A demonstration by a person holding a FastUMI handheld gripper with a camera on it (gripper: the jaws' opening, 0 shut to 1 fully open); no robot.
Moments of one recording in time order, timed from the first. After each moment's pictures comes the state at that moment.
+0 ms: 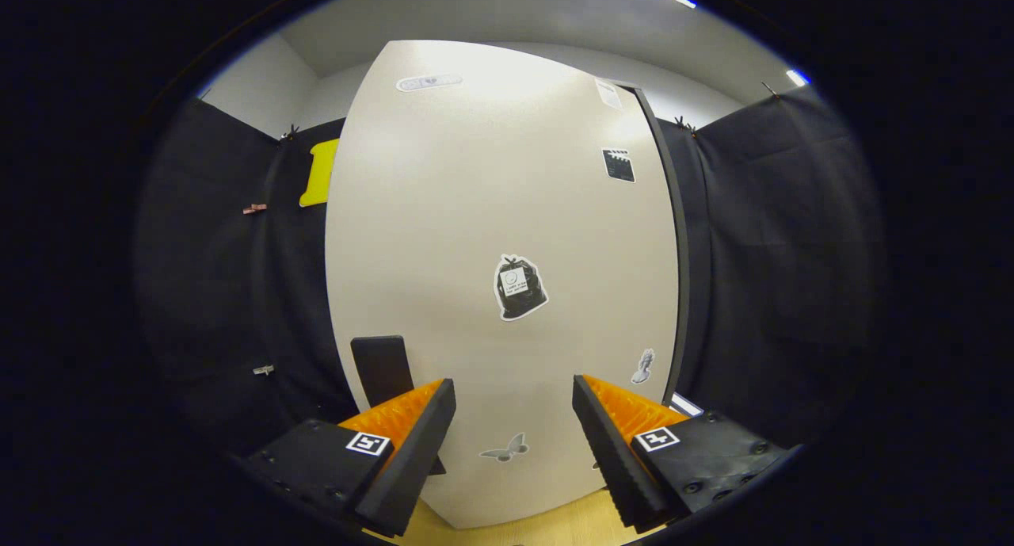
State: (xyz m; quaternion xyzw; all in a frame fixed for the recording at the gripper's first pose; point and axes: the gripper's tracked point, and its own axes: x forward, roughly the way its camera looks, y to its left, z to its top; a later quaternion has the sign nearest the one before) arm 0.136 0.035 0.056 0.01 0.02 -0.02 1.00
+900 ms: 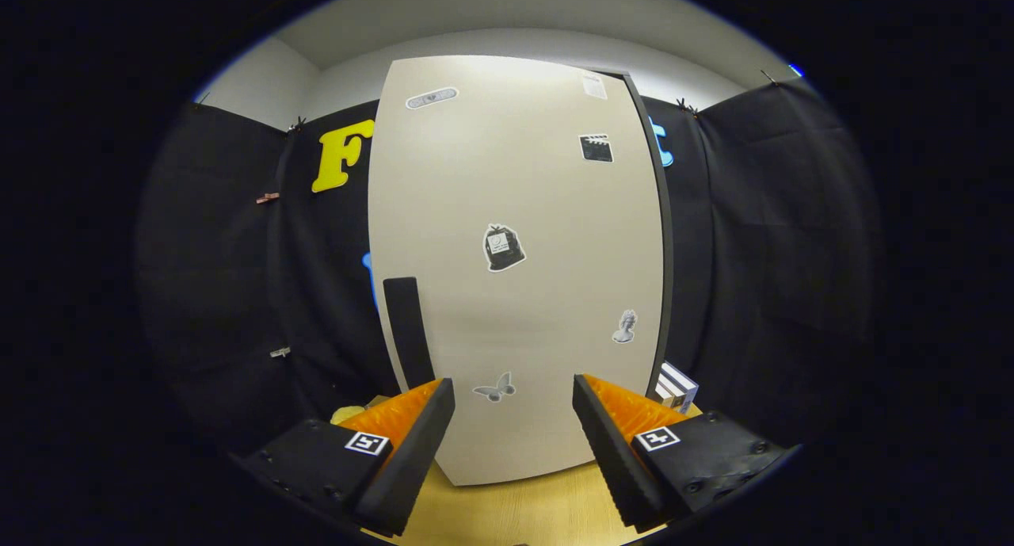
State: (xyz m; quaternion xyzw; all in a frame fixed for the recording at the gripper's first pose) arm 0.094 0.029 0.045 0.03 0.06 0.01 1.00
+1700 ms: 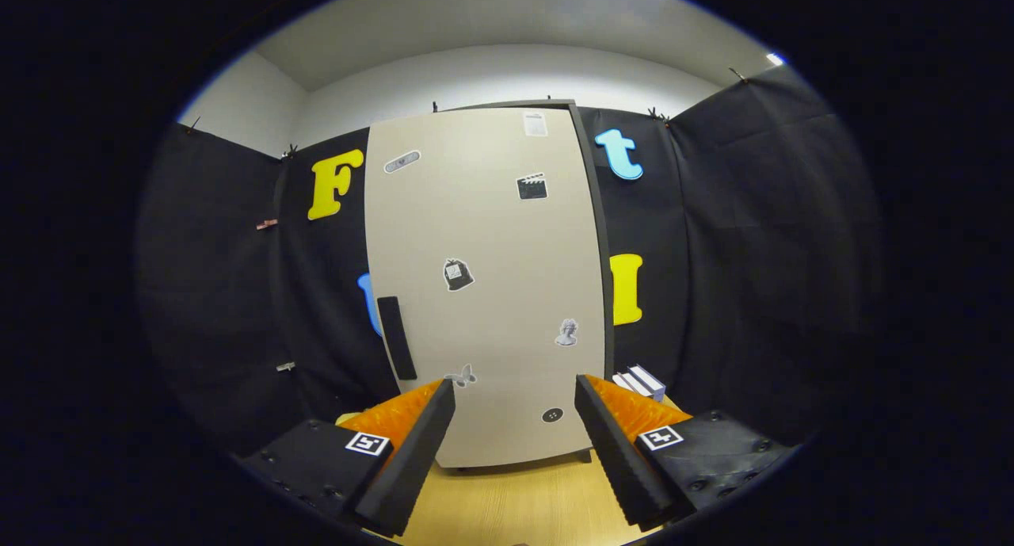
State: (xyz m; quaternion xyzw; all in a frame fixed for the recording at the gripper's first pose) arm 0.021 -0.026 0.075 0.04 0.02 -0.02 1.00
